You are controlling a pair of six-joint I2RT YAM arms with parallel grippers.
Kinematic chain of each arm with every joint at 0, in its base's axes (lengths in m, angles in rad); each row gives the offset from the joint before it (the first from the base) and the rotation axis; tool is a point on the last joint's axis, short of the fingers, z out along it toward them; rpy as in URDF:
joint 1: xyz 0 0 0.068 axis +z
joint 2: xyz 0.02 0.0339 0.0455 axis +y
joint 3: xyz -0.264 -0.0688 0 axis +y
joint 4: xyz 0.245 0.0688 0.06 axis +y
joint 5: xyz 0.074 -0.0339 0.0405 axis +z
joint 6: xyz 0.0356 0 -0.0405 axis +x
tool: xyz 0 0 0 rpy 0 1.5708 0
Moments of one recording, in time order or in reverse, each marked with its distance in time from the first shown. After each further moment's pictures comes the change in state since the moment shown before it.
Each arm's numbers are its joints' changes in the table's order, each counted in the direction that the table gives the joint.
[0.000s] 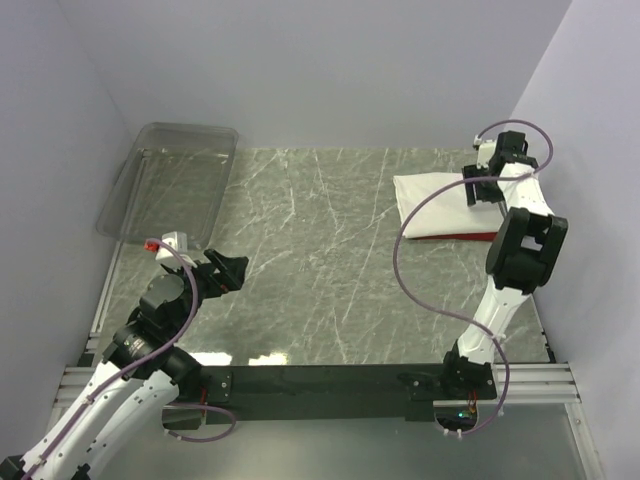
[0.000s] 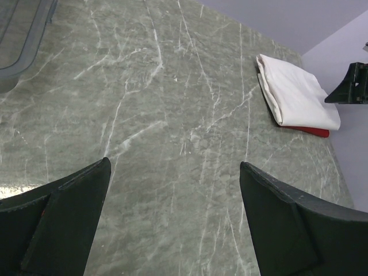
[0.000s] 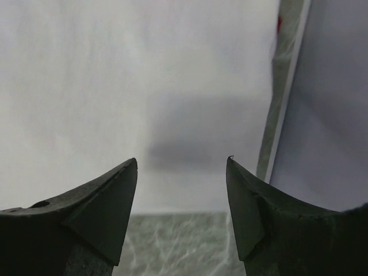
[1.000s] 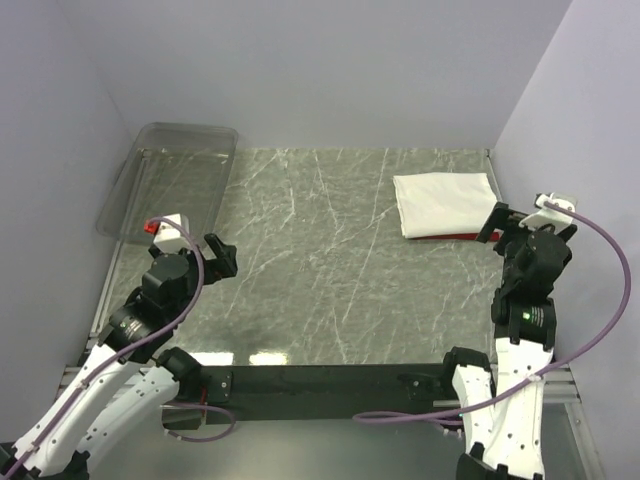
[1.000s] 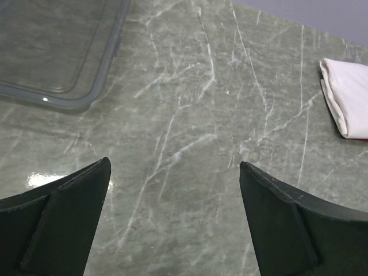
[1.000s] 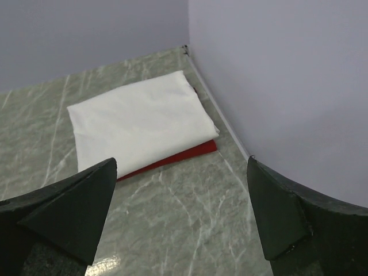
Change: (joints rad) left arm 0.000 0.185 -0.190 0.124 0.150 0.137; right arm 0.024 -1.472 0.933 -0.346 -0.138 0.384
